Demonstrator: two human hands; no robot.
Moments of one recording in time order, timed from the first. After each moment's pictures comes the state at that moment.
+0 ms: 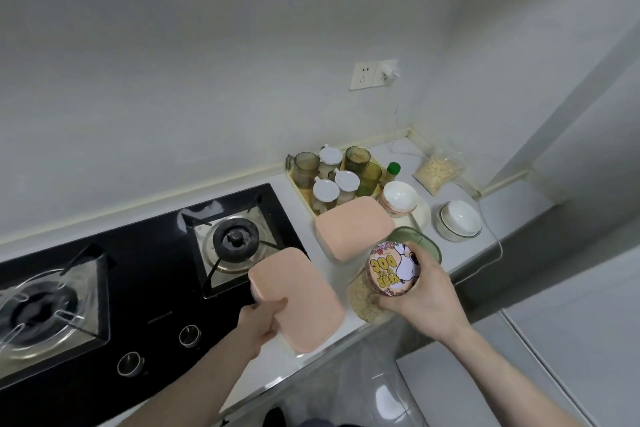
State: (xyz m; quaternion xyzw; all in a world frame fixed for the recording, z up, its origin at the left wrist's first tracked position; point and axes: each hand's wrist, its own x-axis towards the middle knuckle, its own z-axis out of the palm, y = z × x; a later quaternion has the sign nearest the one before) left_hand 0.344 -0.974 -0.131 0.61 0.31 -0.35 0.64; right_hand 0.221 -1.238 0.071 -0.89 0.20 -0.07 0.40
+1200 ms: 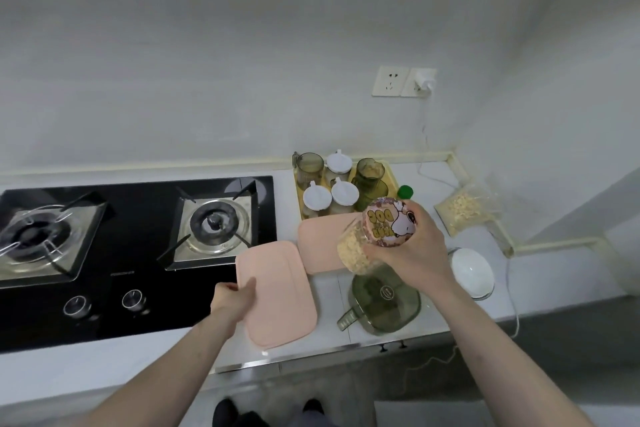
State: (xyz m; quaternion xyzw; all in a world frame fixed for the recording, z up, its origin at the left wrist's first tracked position) left_hand 0.353 -1.088 -0.125 0.73 0.41 -0.14 0.52; right_hand 0.354 -1.408 0.069 -0.89 0.08 -0.05 0.45
